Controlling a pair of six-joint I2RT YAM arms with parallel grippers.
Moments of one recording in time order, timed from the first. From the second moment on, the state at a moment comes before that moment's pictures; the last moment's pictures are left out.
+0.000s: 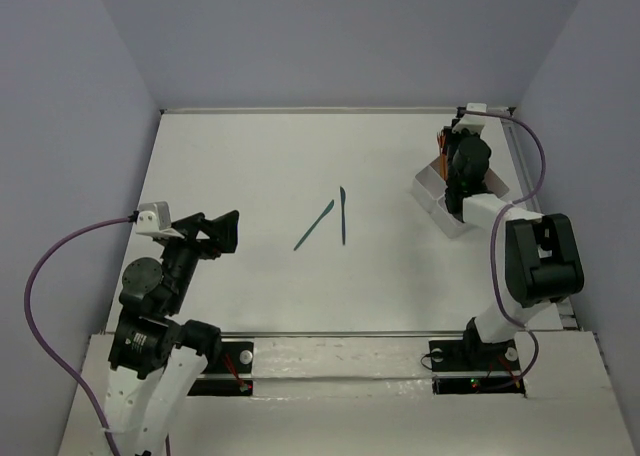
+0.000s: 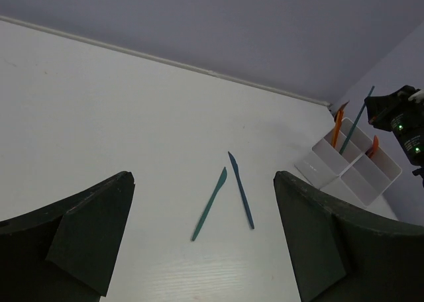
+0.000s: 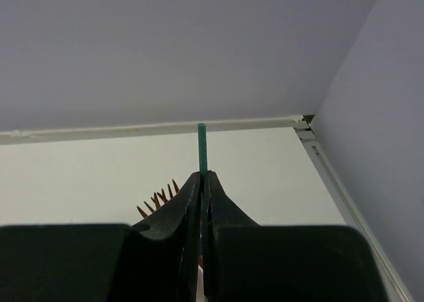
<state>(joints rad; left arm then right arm) -0.30 0.27 0.67 -0.37 -0.08 -0.45 0.13 1.64 0.92 0.84 0.36 -0.14</state>
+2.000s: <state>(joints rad) -0.31 0.27 0.66 -0.35 -0.07 -0.45 0.66 2.07 1.45 -0.33 0.23 0.36</state>
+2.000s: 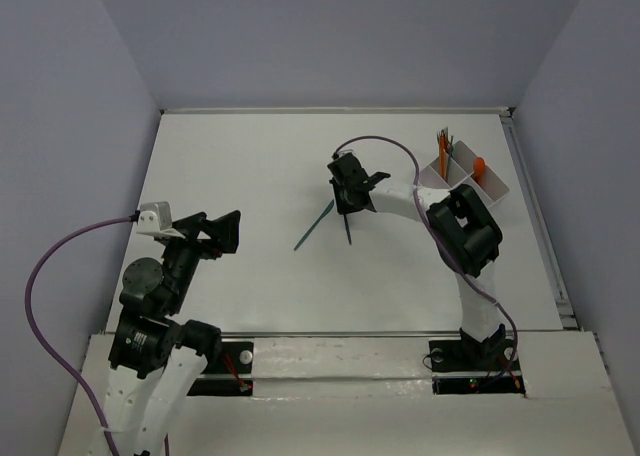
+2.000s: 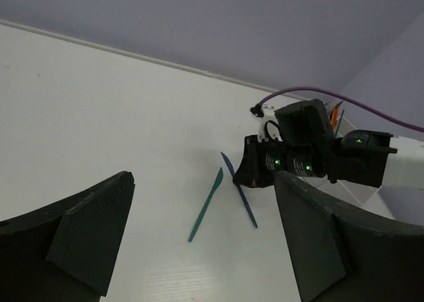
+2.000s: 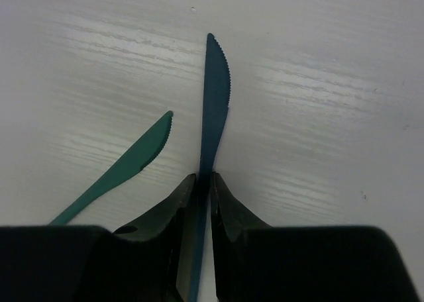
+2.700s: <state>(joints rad) -0.31 0.26 0.66 -0.35 -0.07 -0.45 0.63 1.95 1.30 -0.33 0.16 0.29</state>
